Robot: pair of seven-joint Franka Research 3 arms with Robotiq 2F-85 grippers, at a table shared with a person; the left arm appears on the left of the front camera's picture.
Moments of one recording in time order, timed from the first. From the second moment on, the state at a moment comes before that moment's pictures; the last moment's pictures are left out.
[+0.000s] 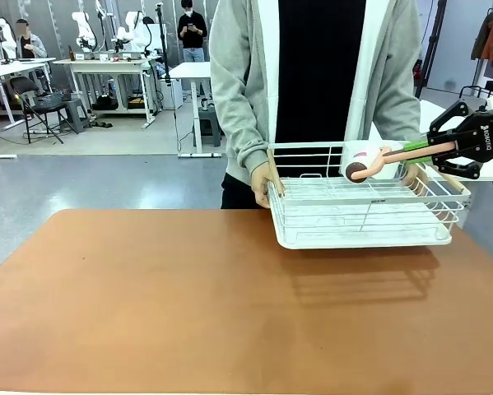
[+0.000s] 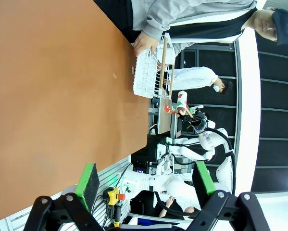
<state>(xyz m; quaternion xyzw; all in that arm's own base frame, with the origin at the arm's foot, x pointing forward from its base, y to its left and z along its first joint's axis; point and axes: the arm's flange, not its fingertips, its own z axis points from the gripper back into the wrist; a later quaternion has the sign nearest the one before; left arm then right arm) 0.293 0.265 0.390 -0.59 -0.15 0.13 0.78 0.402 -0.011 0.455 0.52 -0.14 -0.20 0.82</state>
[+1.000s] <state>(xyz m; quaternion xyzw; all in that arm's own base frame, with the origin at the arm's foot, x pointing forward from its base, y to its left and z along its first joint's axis) 0.293 0.265 0.390 -0.59 -0.15 0.13 0.78 0.402 -0.011 0.455 0.52 -0.14 -0.20 0.82</state>
